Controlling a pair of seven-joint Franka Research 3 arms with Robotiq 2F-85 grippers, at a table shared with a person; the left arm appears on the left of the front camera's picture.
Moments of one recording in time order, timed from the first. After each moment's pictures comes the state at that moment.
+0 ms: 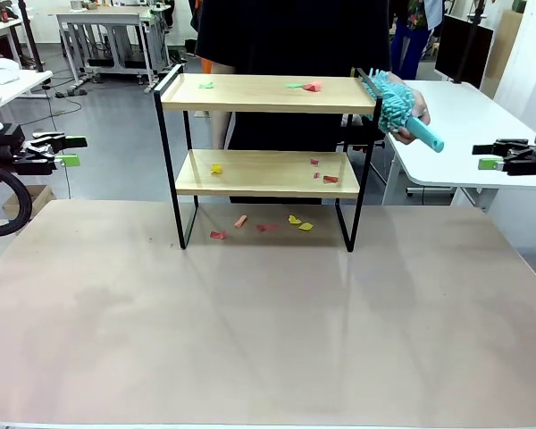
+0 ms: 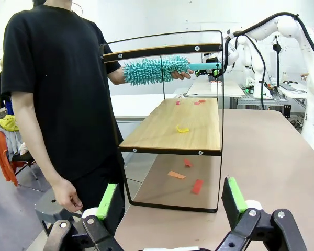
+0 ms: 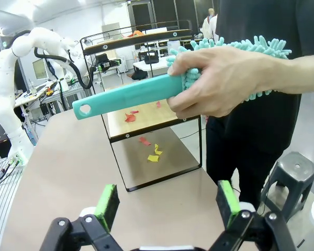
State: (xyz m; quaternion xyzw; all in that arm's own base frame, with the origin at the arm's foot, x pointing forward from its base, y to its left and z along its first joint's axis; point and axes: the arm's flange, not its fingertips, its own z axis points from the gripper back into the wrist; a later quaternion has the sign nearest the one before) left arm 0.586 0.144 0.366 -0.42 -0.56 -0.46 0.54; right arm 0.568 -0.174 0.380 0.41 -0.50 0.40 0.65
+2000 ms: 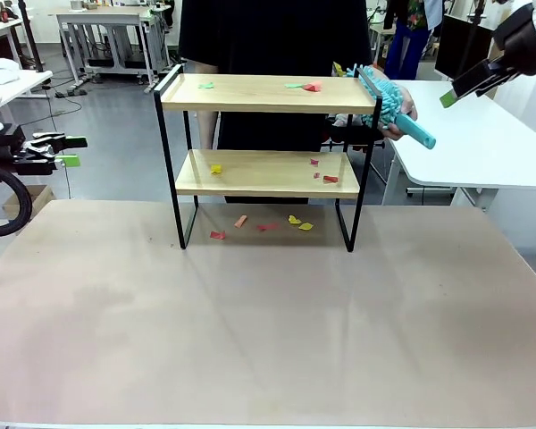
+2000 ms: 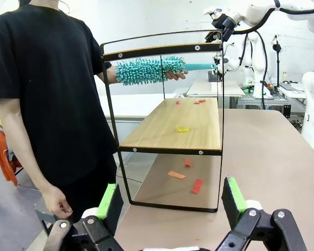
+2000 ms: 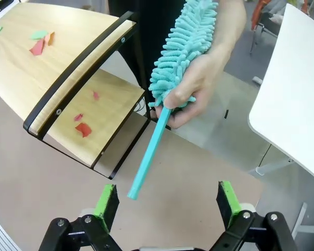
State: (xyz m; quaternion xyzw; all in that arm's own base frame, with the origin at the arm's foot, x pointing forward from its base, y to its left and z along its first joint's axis) left arm 0.586 0.144 0.365 -0.42 -0.56 -0.46 0.54; right arm 0.499 0.012 0.600 0.08 -0.35 0.24 0.90
